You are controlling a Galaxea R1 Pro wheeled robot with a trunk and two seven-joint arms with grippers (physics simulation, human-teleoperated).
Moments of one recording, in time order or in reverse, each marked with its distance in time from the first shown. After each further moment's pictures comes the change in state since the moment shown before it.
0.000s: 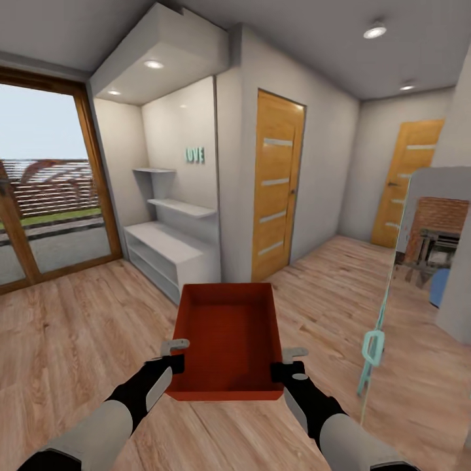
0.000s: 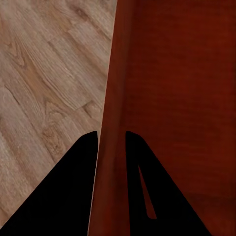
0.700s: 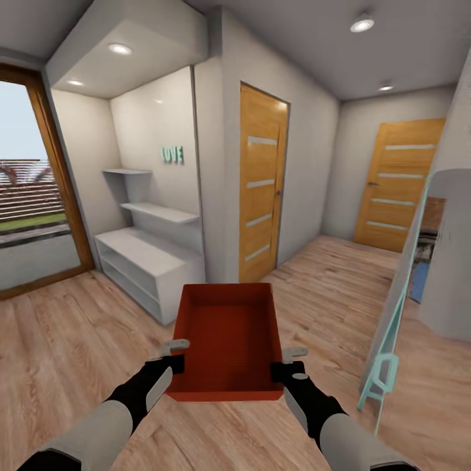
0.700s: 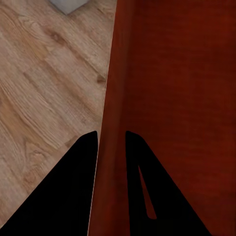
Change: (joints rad) left arm 0.000 0.001 -0.013 0.000 0.016 0.001 0.006; right arm 0.000 0.000 -0.002 -0.003 0.006 0.008 0.002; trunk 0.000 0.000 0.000
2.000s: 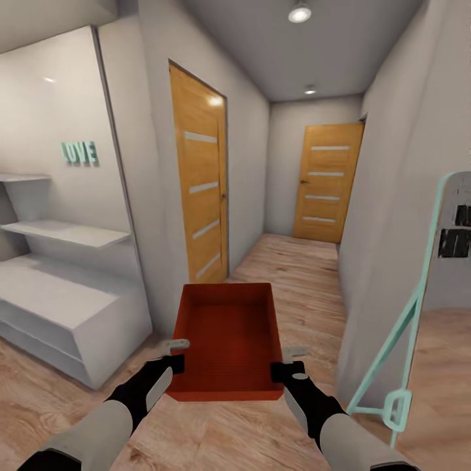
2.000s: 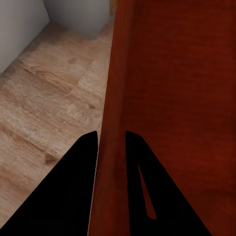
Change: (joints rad) left arm 0.000 0.000 -0.001 -0.001 0.000 0.000 0.001; right arm 0.000 0.000 0.001 0.000 -0.001 -0.001 0.000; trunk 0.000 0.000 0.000
